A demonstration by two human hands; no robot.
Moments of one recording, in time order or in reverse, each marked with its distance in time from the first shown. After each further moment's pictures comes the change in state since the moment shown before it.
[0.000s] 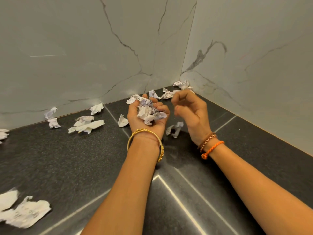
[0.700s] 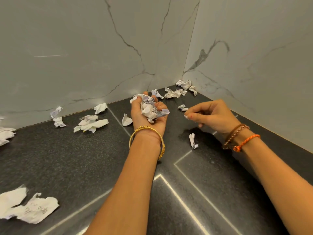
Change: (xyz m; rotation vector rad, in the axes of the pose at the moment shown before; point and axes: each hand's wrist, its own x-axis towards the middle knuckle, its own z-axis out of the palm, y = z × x) left_hand 0.003 0.005 0.002 0.115 0.095 0.065; right_hand 0.003 -0.012 -0.049 -0.186 -0.226 0.495
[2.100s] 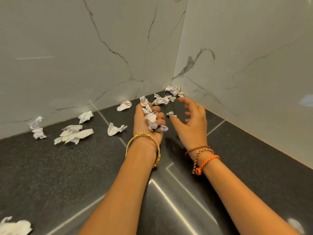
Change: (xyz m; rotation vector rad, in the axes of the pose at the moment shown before) left_hand 0.014 -0.019 0.006 0.223 -0.023 -0.160; right_hand 0.007 0.013 0.045 -0.200 0.577 -0.082
